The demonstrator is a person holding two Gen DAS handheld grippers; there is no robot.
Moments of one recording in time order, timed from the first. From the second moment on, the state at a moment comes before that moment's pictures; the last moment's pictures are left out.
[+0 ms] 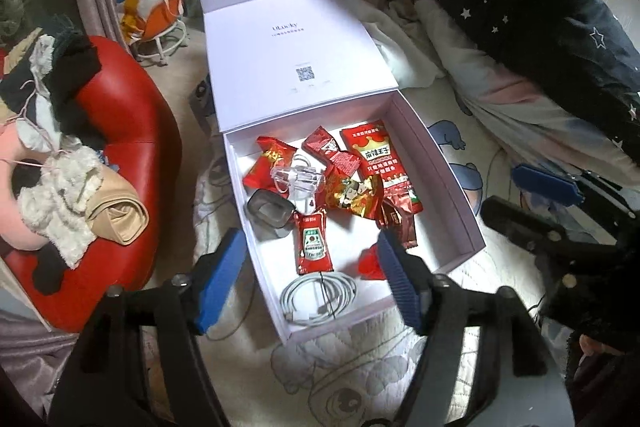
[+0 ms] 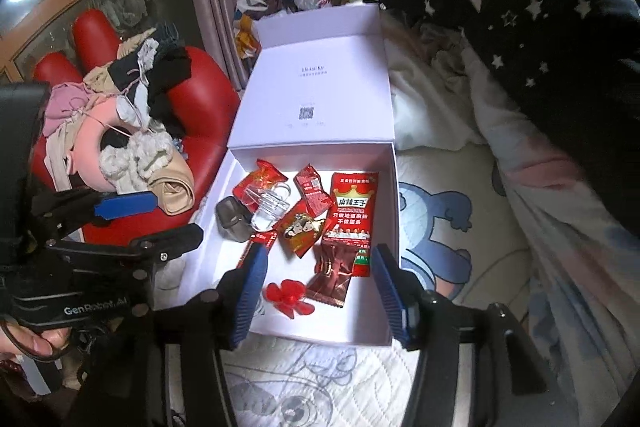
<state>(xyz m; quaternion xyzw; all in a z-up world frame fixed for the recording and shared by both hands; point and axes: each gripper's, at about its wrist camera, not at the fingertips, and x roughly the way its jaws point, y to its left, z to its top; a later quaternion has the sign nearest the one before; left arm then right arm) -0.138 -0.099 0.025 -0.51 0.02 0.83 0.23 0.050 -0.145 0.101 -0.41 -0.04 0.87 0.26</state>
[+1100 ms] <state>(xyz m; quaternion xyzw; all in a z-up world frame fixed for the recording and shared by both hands) -0.008 -0.142 0.053 -0.48 0.05 0.85 0.22 0.160 -0.230 0.084 -0.36 -0.05 0.87 0.33</state>
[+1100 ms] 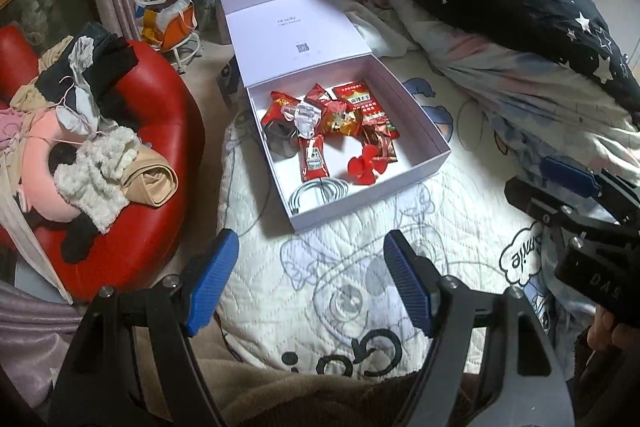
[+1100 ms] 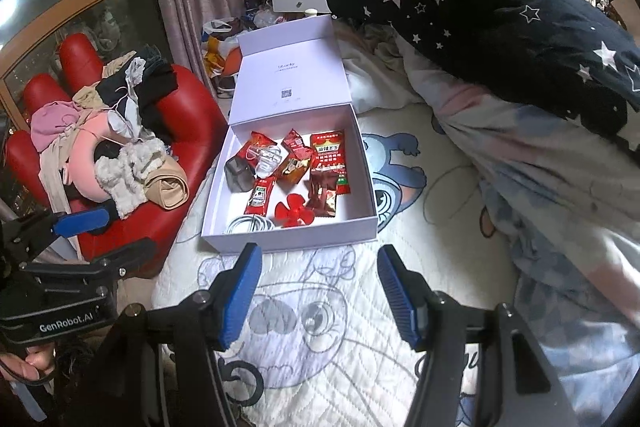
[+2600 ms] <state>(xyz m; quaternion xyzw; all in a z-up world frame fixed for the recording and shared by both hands) 0.031 -0.162 0.050 -0.48 0.03 0.85 0.21 0.183 -0.266 0.064 -0.37 -0.09 0.87 0.32</state>
